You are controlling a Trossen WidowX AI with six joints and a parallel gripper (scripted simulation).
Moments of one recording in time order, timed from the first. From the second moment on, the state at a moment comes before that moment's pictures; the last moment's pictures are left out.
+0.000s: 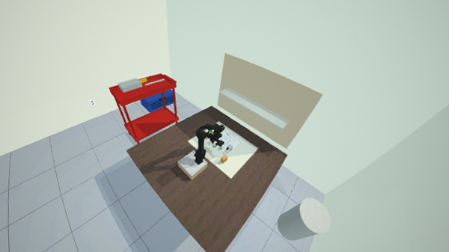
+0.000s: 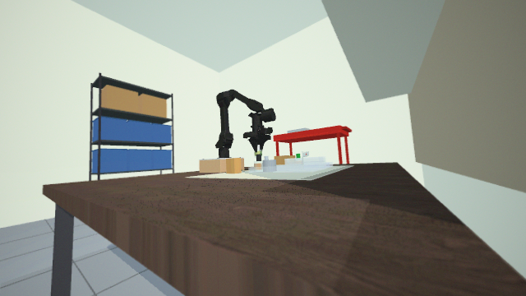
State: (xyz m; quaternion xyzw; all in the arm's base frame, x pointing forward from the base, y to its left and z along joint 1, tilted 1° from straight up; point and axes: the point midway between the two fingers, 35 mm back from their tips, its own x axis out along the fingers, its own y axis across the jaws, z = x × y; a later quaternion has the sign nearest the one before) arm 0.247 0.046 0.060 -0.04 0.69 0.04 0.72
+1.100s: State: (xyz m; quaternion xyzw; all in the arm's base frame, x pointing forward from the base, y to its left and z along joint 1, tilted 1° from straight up) arm 0.283 0.009 0.024 -0.05 0.69 0.04 0.72
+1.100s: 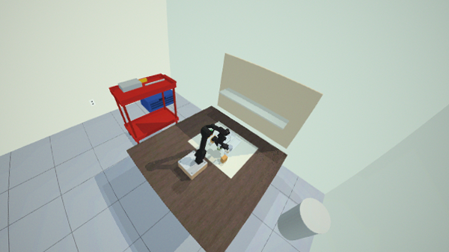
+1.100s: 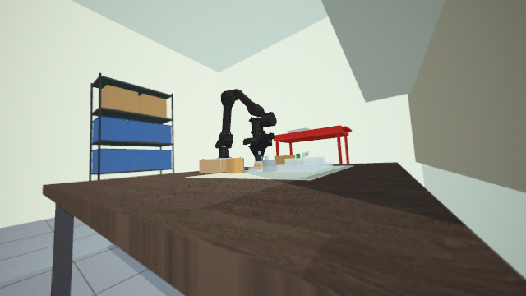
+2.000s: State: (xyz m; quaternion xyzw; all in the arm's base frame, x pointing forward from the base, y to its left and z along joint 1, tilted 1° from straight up) arm 0.288 0.010 0.020 -0.05 0.70 0.04 0.71
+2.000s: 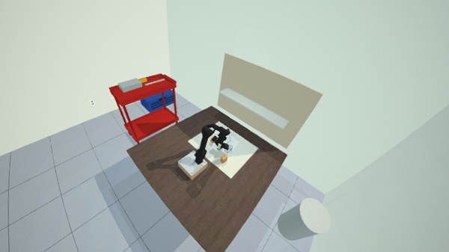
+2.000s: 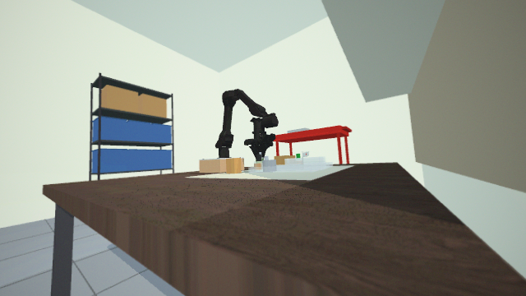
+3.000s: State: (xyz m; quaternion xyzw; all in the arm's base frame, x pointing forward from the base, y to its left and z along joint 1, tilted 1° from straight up) arm 0.300 0.012 0.020 -0.05 0.70 0.05 0.71
